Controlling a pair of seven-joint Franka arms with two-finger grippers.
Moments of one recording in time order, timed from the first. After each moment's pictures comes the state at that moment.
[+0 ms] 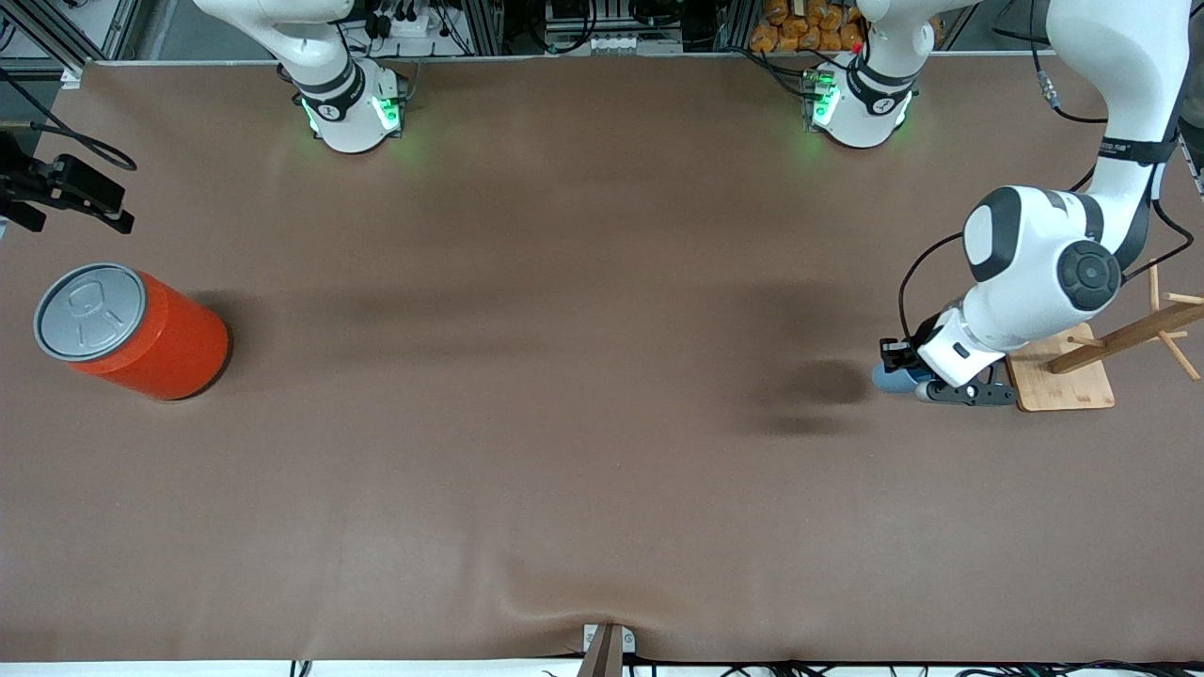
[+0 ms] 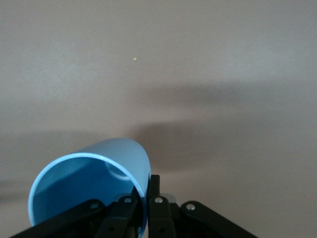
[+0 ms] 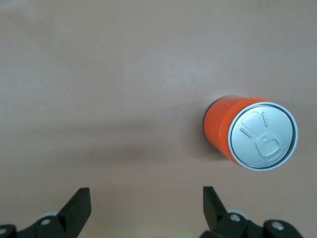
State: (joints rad) left arm 0.27 0.29 -0.40 -2.05 0.01 2.30 -0.09; right arm -0.04 -0.04 0.02 -1.51 -0.01 1.47 0.01
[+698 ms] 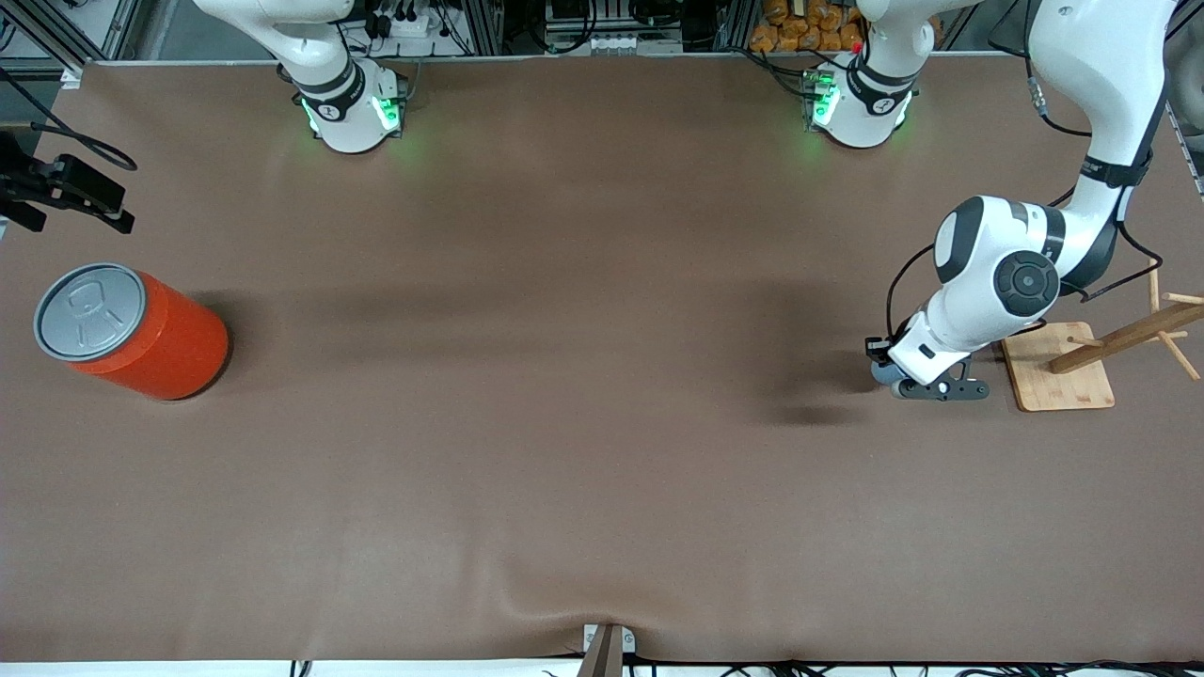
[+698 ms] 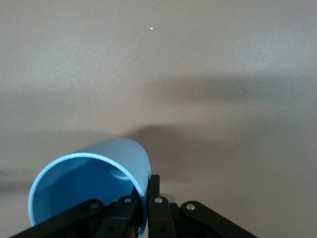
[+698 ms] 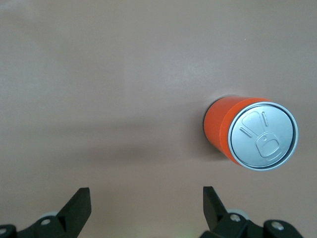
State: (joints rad) left arm 0.26 0.33 -0.40 -2.10 0.16 2.34 -0.20; right arm -0.04 -0.04 0.02 -1.51 -0.01 1.46 0.01
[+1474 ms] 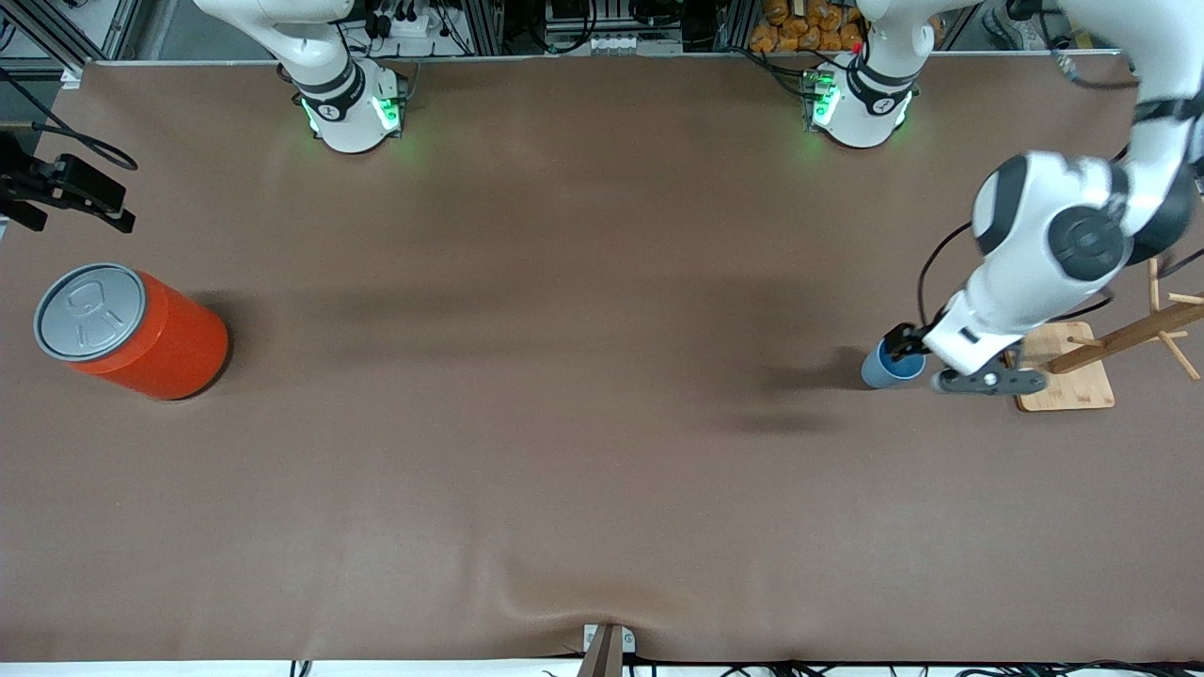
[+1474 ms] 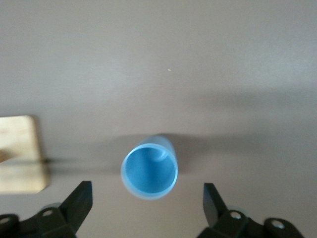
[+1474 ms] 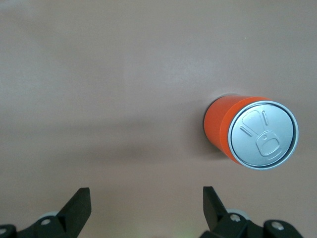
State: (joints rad) left arm 0.26 0.17 -0.43 -1.88 0.17 2.00 -0.20; right arm -0.04 -0.04 0.02 -1.51 -0.01 1.46 0.01
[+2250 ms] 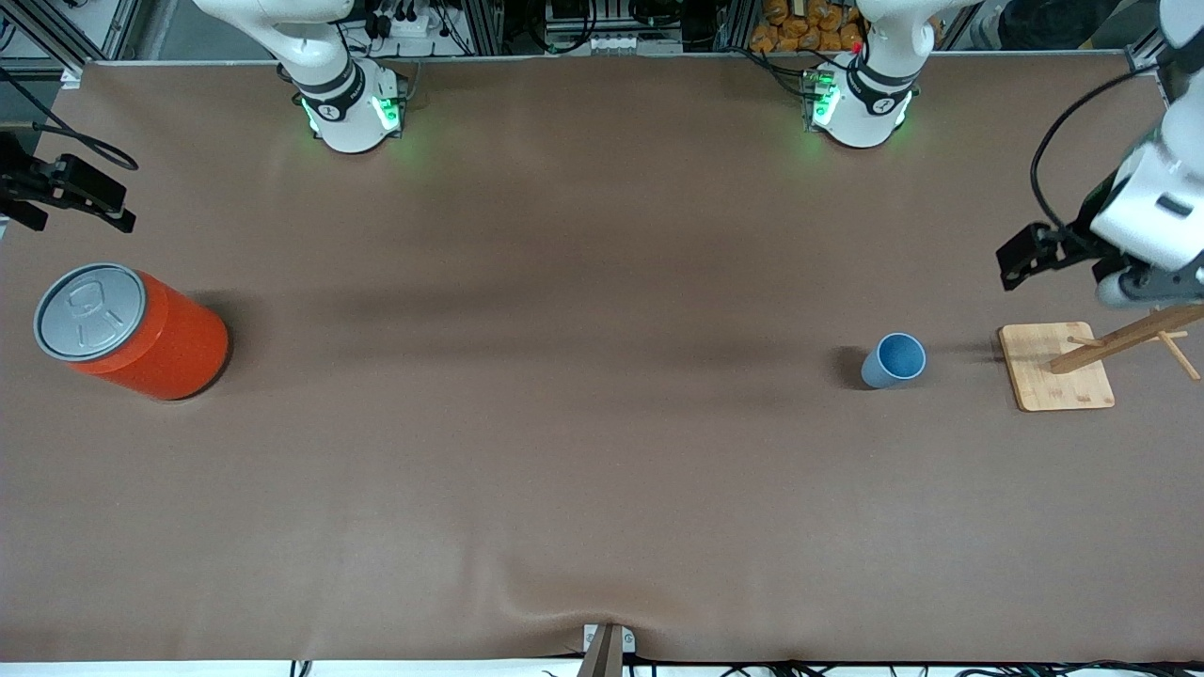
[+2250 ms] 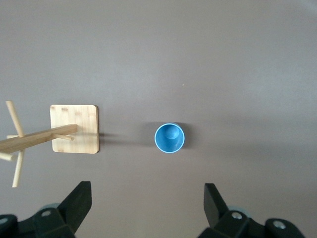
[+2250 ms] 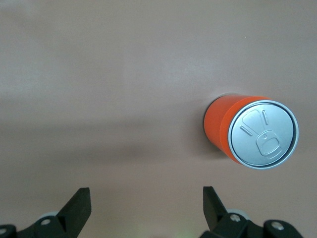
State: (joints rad) left arm 0.26 0.06 -0.44 -1.48 0.13 1.57 -0.20; right arm -0.04 -0.04 0.02 -1.51 -0.01 1.46 0.01
